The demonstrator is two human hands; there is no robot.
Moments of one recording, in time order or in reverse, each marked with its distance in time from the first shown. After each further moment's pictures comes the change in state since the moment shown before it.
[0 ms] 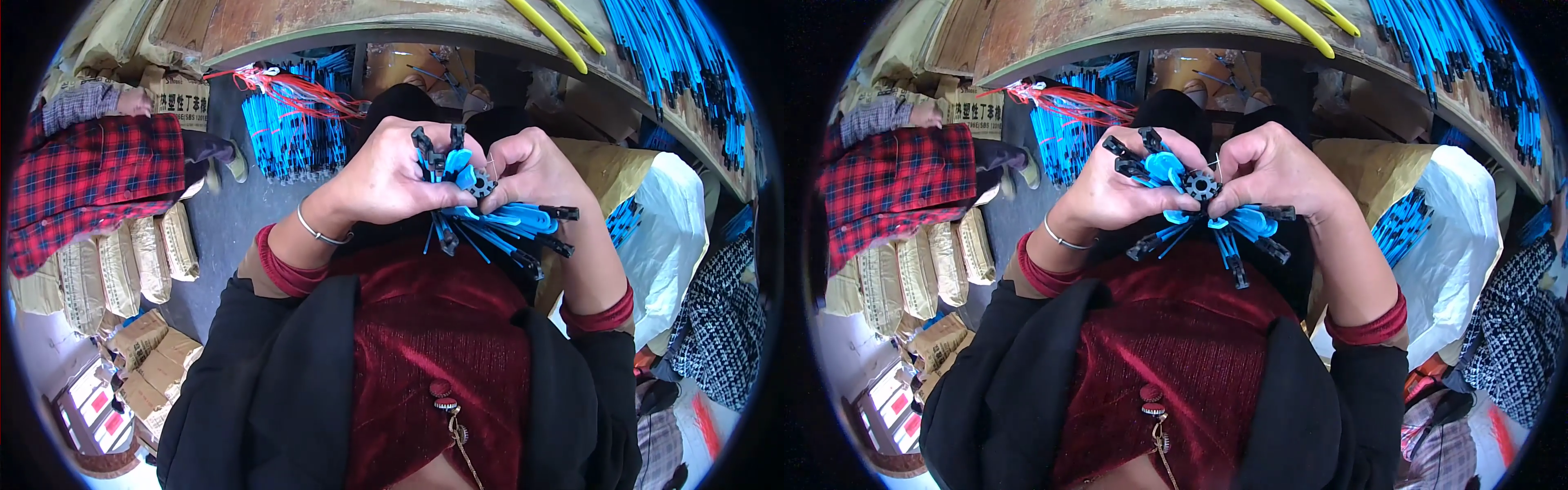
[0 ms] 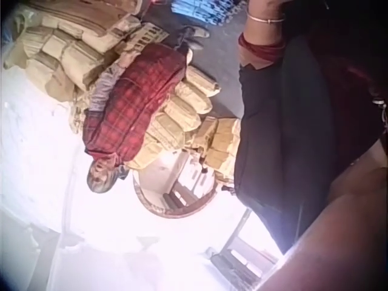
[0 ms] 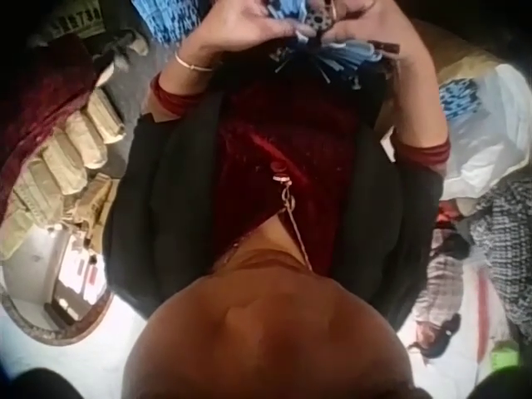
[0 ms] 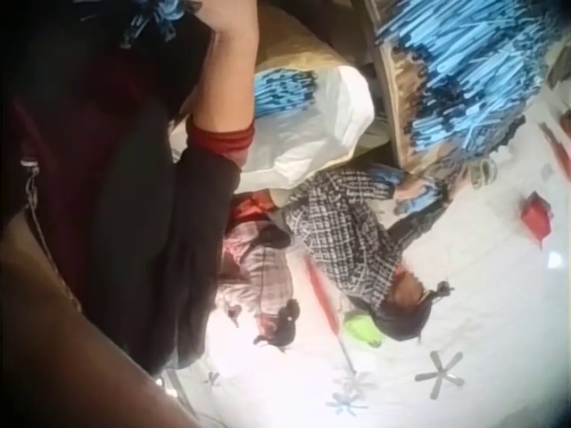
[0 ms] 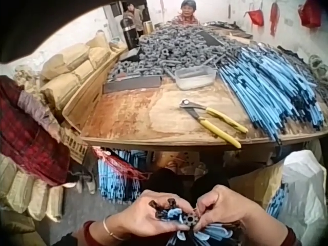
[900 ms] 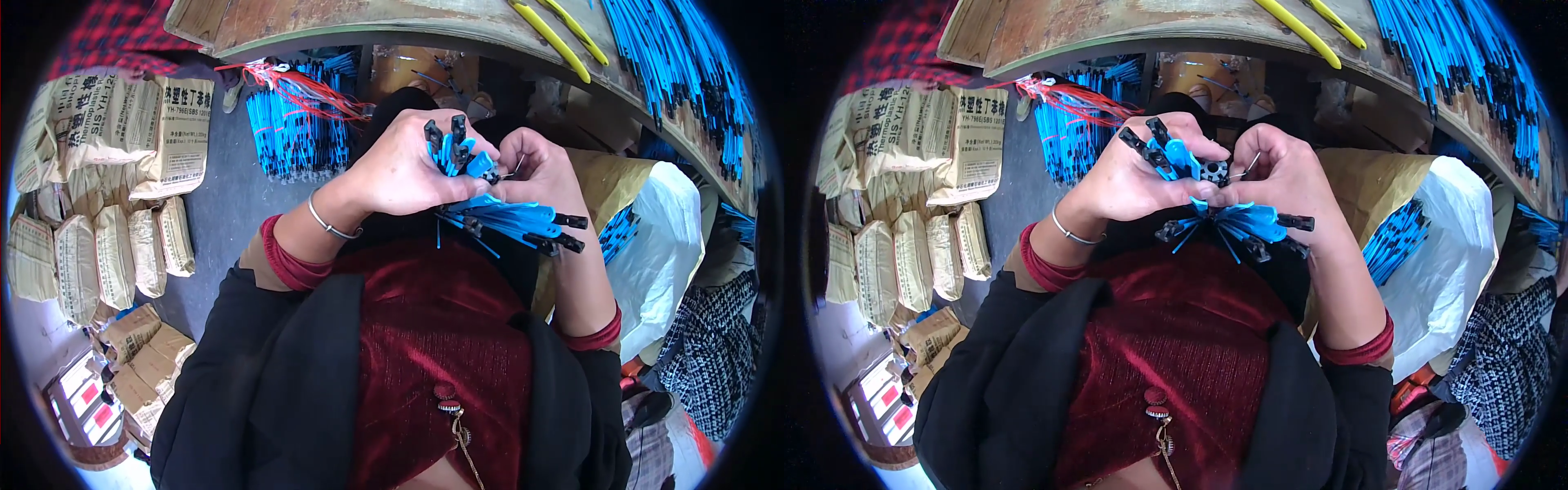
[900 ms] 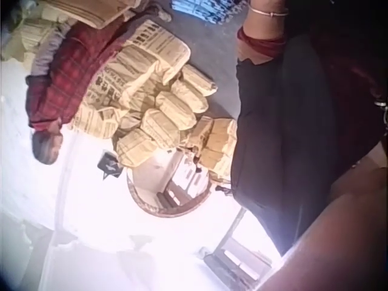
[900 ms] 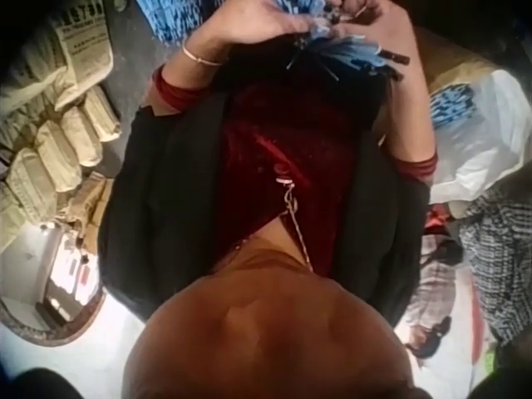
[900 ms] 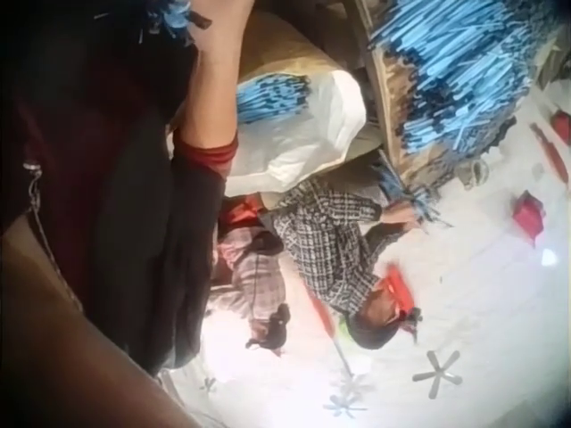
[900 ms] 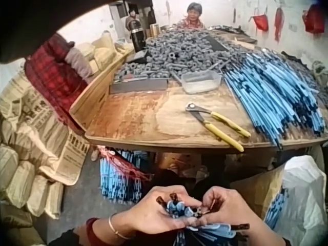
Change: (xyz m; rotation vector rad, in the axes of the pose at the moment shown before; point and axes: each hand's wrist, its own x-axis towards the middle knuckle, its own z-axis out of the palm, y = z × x) left_hand 0.009 -0.001 0.003 0.126 0.050 0.071; right_hand -0.013 -0.001 0.017 0.059 0.346 0.058
